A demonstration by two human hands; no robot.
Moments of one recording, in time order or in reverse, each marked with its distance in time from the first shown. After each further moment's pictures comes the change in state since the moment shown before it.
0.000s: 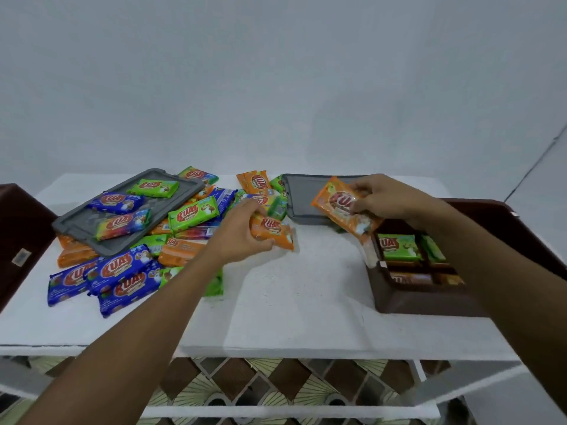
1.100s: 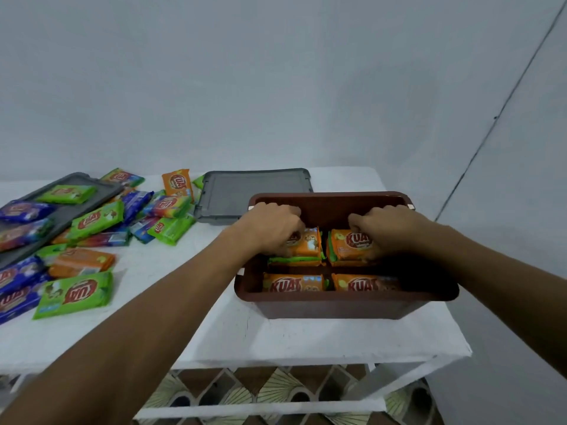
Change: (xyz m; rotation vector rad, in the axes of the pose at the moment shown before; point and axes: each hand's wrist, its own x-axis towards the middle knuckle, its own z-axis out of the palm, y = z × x) left_hand 0.096 0.213 0.156 0.913 -0.521 0.418; right_hand -0.008 0.214 -0.110 -1.066 -0.171 -0.237
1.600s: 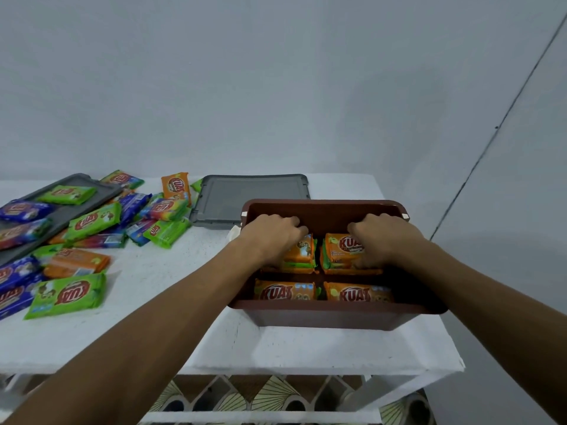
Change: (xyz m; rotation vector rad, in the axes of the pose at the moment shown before) left_hand 0.012 0.020 0.006 0.052 -0.034 -0.092; right_hand 0.001 -0.002 0.007 0.064 0.082 0.072
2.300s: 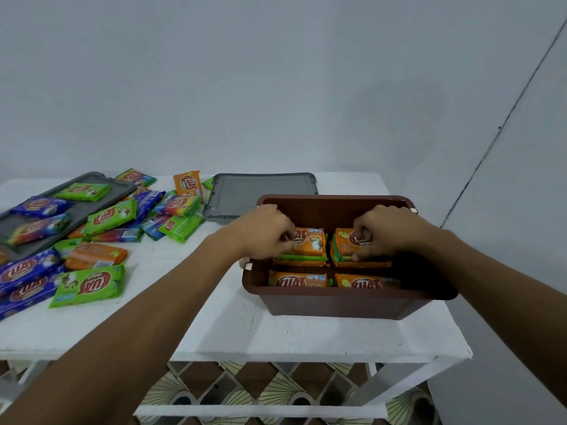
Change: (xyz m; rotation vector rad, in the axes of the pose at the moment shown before) left_hand -0.038 -0.033 0.008 -0.330 0.089 0.039; right_hand -0.004 0.000 -0.010 0.153 -0.019 -0.021
